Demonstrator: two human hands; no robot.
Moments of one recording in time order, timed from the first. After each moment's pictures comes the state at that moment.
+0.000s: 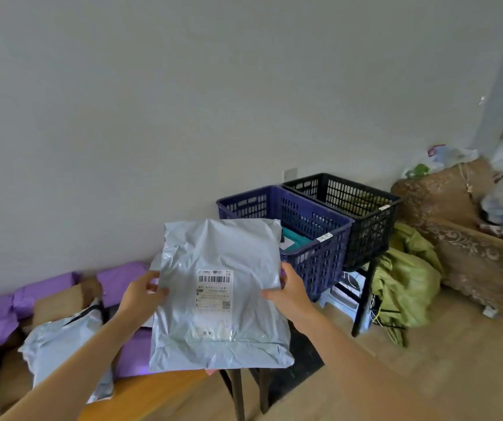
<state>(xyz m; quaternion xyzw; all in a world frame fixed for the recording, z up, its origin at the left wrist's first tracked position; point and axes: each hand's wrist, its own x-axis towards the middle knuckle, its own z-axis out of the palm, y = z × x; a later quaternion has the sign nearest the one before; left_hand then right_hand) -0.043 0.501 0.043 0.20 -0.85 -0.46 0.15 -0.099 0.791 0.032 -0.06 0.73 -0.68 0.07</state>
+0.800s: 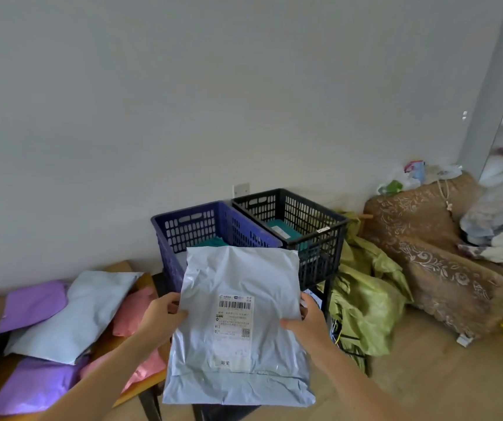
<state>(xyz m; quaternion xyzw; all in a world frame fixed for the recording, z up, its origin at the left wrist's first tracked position) -0.154 0.799 0.031 0.17 -0.86 -0.48 0.09 -0.209 1.088 -0.001 -0.01 0.73 -0.68 0.06</state>
